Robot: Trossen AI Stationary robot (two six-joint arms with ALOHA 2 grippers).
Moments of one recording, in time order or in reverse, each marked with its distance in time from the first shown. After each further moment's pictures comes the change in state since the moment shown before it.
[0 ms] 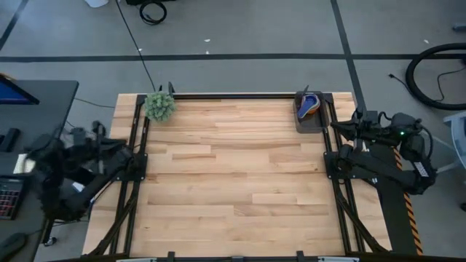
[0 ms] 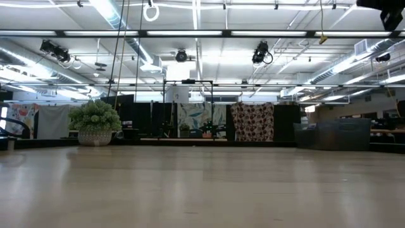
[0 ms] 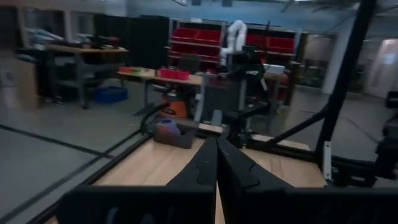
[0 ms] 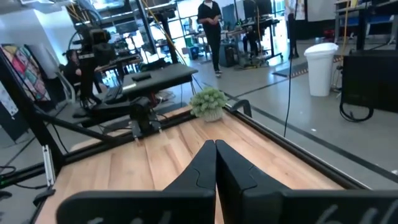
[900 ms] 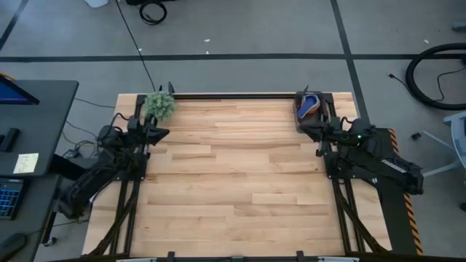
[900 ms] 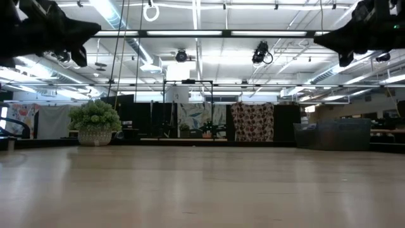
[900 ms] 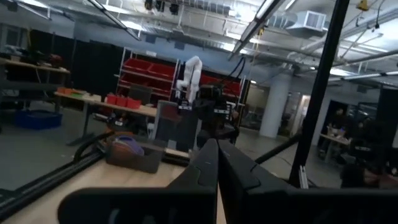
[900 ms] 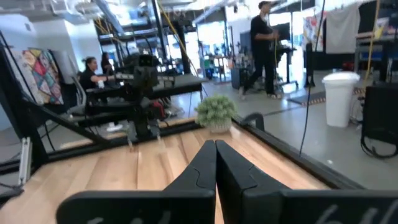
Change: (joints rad) left arm -0.031 0.000 -0.946 1.270 0.150 -0.372; right arm 0.000 0.002 -0.535 0.663 -0.057 -0.063
